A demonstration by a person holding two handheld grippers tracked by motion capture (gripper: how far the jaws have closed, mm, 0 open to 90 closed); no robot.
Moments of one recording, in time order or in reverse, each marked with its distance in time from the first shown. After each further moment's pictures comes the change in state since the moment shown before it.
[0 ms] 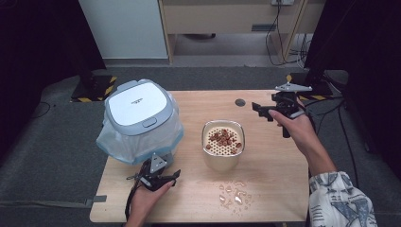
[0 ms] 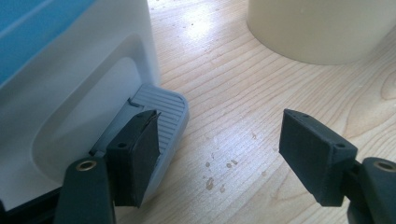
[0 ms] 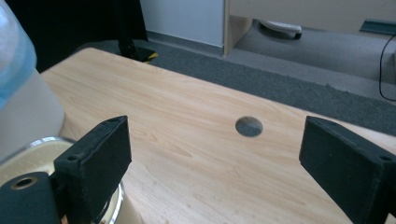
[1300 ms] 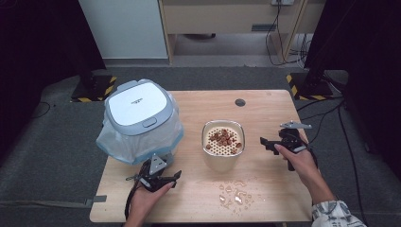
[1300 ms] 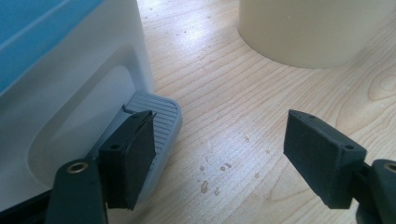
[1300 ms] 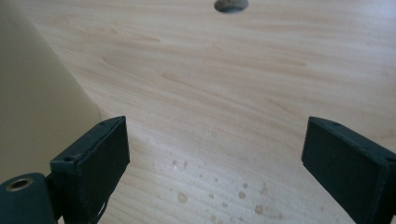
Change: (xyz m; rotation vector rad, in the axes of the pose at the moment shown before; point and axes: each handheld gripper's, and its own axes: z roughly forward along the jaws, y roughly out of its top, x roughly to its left) left arm -0.001 -0.001 -0.003 -0.027 -0.021 0.015; right arm -0.023 -0.135 0.011 0.167 -0.052 0.103
